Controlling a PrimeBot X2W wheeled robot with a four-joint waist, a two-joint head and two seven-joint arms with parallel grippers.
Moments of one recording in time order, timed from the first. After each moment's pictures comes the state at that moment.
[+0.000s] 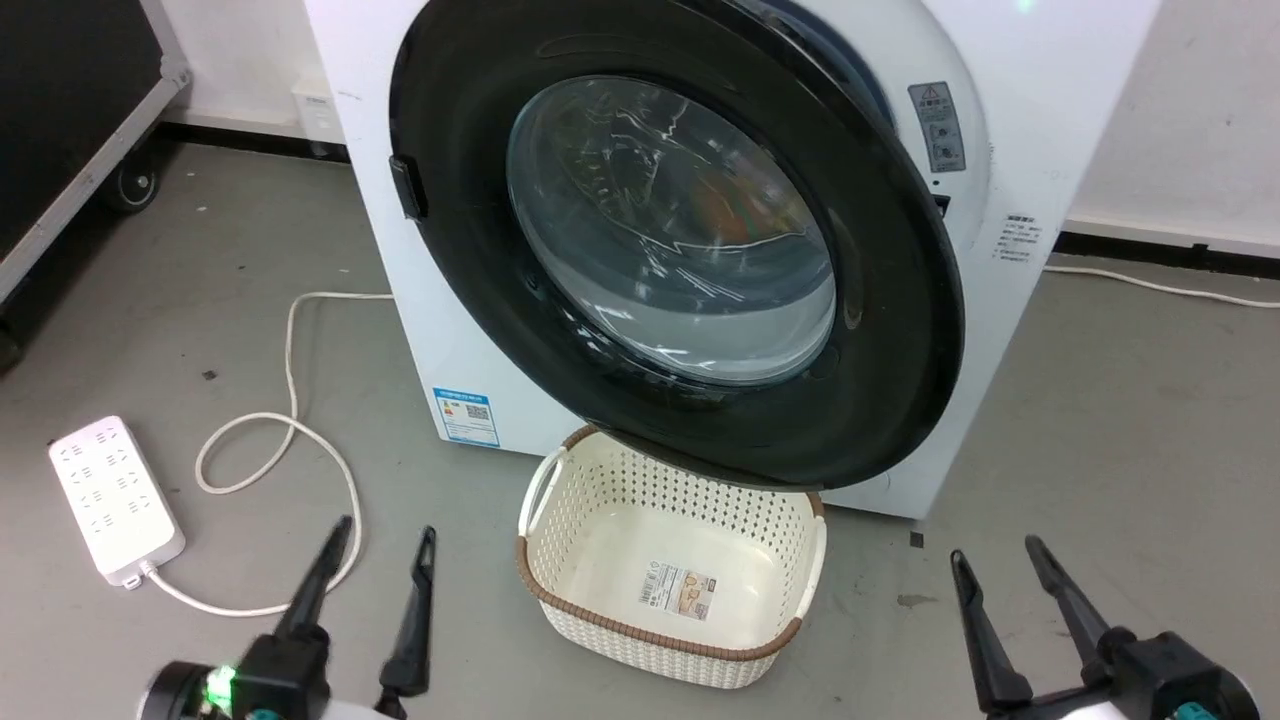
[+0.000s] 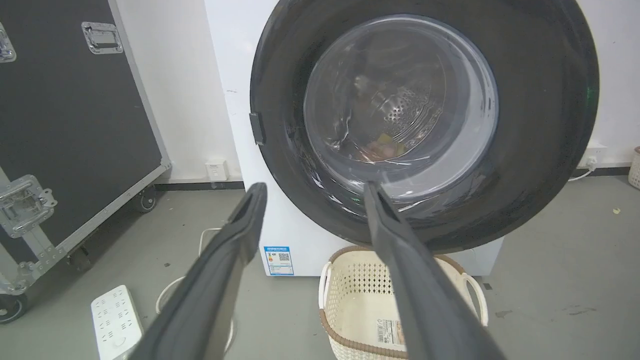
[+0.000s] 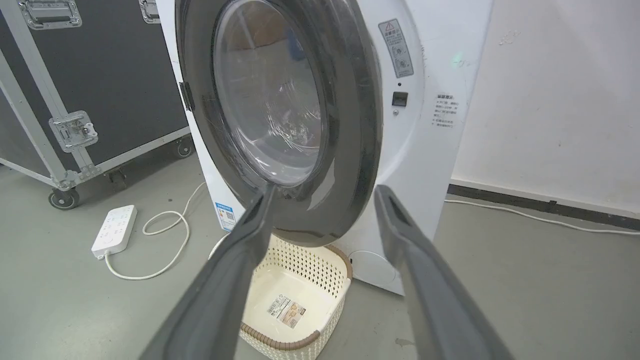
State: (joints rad) left arm 0.06 0.31 -0.23 -0.01 -0.24 0.09 -0.26; right arm 0.08 -0.05 0.00 0.08 0.07 0.13 -0.26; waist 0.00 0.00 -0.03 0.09
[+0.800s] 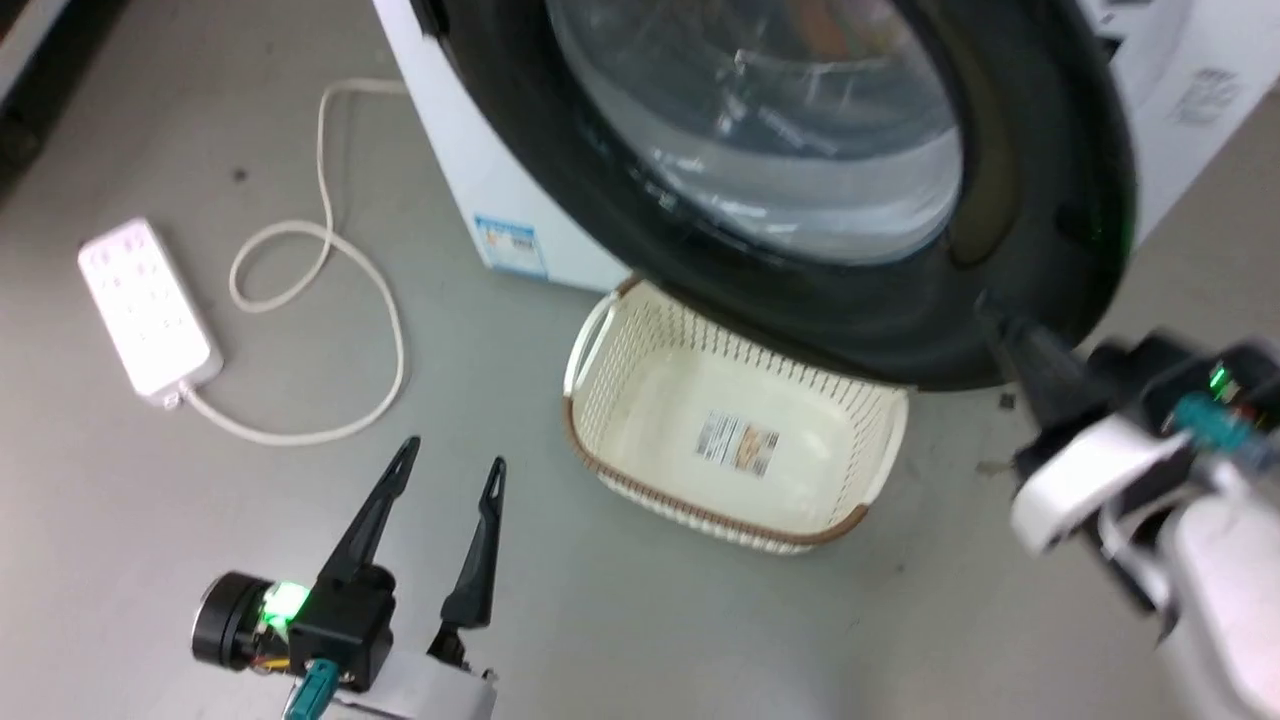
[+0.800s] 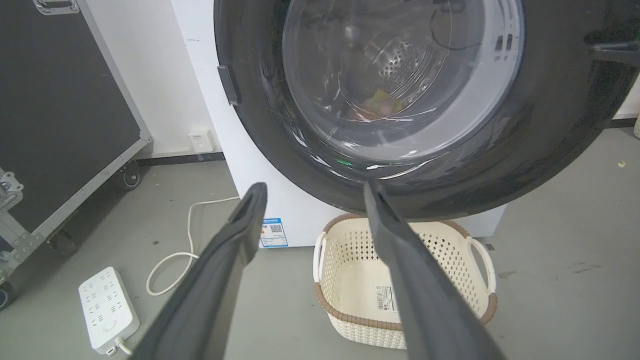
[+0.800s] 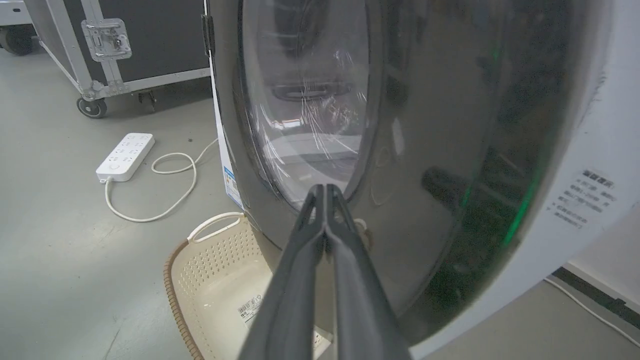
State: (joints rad) left arm -0.04 0.21 -0.22 -0.04 -0.09 0.01 -0.26; right arm -0.40 -0.31 0.21 0.19 0.12 0.13 -0.08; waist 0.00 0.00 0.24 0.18
